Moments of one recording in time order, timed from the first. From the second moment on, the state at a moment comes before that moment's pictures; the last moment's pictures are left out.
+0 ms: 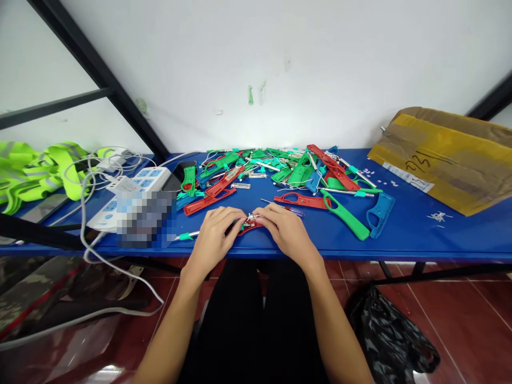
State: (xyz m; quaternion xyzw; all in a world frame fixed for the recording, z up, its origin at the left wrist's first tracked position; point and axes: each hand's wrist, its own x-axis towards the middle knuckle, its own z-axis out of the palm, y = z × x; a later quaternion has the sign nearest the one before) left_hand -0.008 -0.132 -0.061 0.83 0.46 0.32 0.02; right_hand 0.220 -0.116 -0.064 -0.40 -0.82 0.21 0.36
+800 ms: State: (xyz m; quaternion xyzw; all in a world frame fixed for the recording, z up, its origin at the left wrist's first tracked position) left_hand -0.008 -0.133 -0.061 0.83 0.45 0.32 0.00; right_hand 0.220 -0.115 -0.062 -0.40 -0.82 0.22 0.35
